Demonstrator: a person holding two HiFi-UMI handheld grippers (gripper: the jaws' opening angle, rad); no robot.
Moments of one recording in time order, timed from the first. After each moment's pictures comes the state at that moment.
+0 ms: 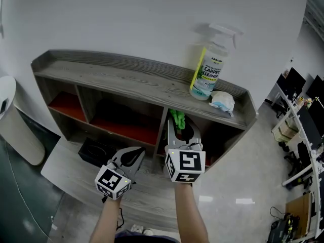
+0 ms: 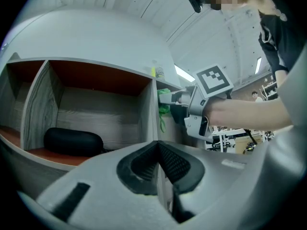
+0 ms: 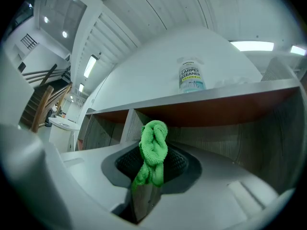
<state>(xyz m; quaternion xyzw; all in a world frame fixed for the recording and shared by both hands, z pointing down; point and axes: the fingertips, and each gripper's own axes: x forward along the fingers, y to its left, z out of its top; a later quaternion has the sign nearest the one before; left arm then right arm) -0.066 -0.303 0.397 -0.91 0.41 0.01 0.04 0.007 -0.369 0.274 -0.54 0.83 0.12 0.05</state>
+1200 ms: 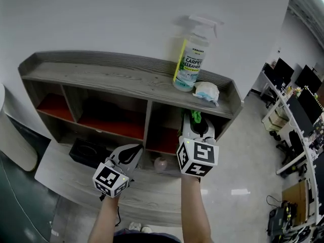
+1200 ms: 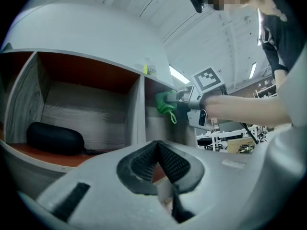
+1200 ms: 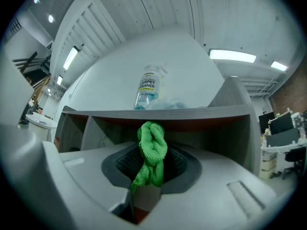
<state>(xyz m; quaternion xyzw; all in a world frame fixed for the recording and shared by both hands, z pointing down) -0.032 -0.297 0.397 -0.93 0.37 0.02 0.04 0.106 -0.362 0.259 -0.64 0.76 0.09 0.06</state>
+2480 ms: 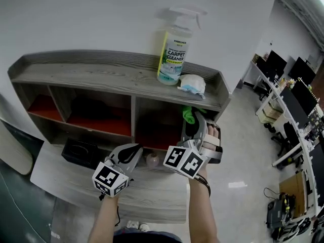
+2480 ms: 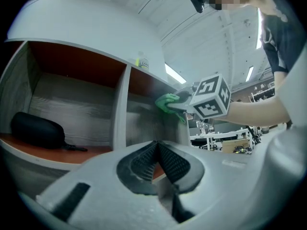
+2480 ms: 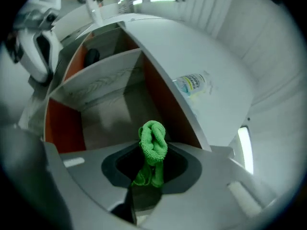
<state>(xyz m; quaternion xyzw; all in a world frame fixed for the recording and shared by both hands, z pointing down) 0.009 -0.293 0.407 -0.94 0.34 0.01 0.03 0.143 -0.353 0.283 -0.63 0.55 0.40 -0.36</state>
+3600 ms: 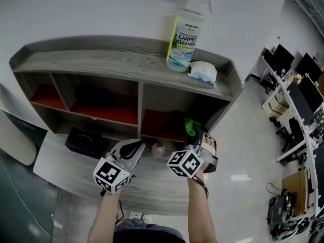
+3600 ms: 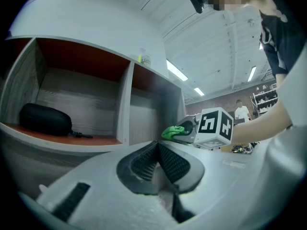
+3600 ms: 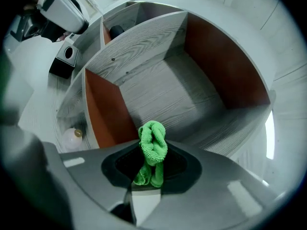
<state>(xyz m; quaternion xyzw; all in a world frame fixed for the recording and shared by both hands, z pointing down) -0.003 -0.281 0.429 -0.94 0.34 0.00 0.01 0.169 -0.354 0.436 -0.61 0.59 0.26 -0.45</state>
